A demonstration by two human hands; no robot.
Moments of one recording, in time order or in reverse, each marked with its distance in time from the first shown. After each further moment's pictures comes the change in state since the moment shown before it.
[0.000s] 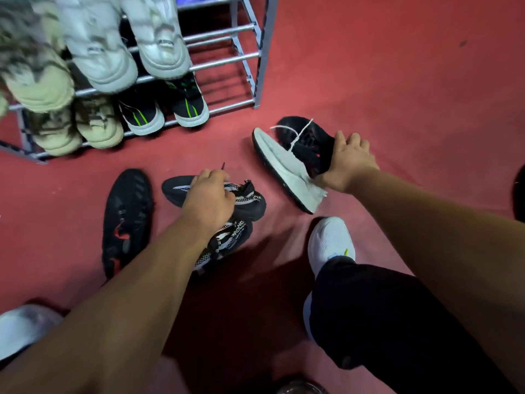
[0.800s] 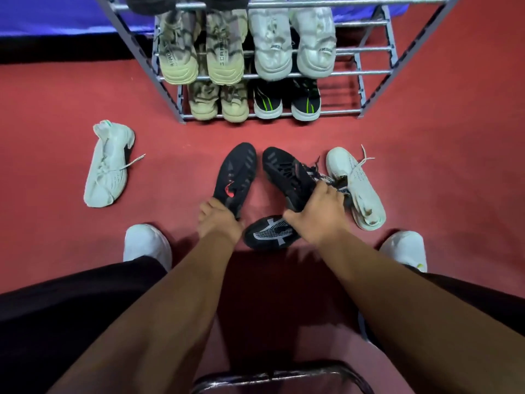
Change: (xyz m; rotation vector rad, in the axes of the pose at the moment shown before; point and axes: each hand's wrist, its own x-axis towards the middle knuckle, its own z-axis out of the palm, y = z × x) left_hand -0.121 -0.170 -0.033 0.091 0.028 -0.654; right_hand -0.187 -0.219 0.056 0.269 -0.020 -0.209
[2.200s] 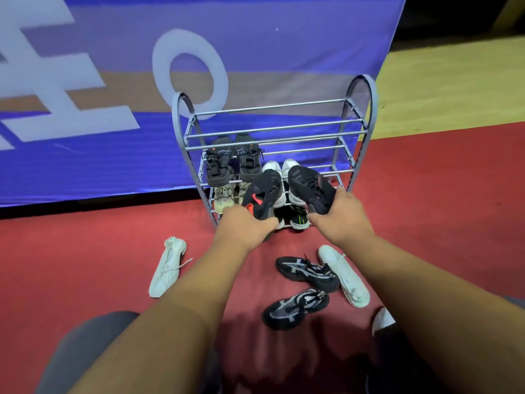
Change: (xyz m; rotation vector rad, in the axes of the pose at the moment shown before) left_hand -0.211 0.079 -0.302 -0.393 0.266 0.358; right_hand -0.099 -0.061 -0.254 0.258 0.371 -0.229
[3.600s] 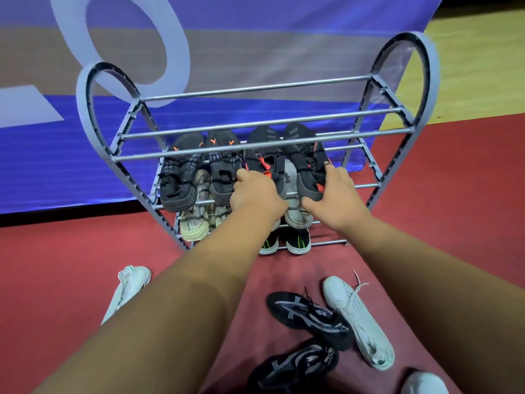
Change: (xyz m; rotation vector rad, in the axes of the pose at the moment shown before) left_hand 0.248 0.076 0.110 0.481 0.029 0.048; right_hand 0.235 0.046 0.100 -0.018 -0.039 -0.111
